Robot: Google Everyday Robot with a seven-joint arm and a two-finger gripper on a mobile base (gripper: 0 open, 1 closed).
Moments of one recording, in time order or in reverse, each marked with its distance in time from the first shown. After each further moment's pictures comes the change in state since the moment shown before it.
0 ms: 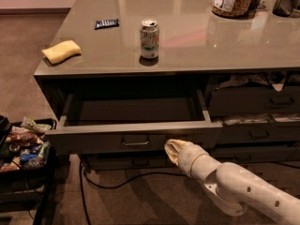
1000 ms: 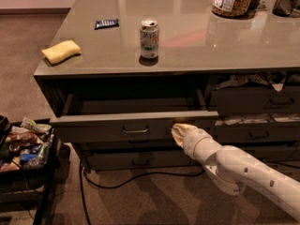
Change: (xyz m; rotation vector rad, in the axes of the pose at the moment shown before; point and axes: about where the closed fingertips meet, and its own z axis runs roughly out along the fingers) arm 0.032 -0.054 0.023 0.072 0.066 -0.112
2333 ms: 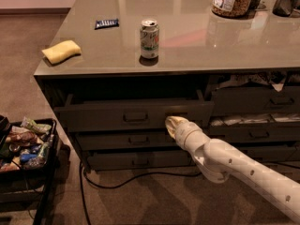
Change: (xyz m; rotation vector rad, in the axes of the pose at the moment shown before) arm 0.005 -0.011 0.055 0.072 -0.014 -0.043
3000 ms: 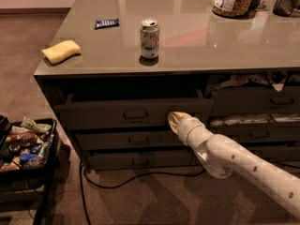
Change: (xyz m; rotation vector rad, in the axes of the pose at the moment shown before) arm 0.002 -0.019 0.000 0.015 -0.004 -0.038
